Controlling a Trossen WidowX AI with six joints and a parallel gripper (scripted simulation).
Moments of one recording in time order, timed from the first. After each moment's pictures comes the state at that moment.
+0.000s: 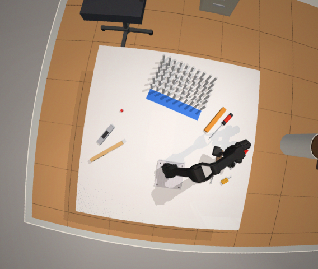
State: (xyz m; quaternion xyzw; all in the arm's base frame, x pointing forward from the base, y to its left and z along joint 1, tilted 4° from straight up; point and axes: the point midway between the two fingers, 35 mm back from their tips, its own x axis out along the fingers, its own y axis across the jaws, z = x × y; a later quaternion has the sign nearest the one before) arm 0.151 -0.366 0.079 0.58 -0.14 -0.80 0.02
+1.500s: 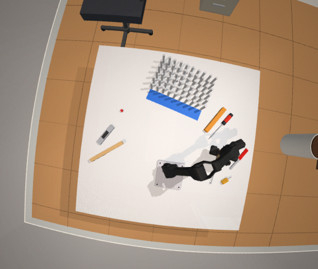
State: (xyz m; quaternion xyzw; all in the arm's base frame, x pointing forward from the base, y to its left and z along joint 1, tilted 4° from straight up) arm 0.151 -0.366 0.024 0.58 -0.14 -0.80 0.02
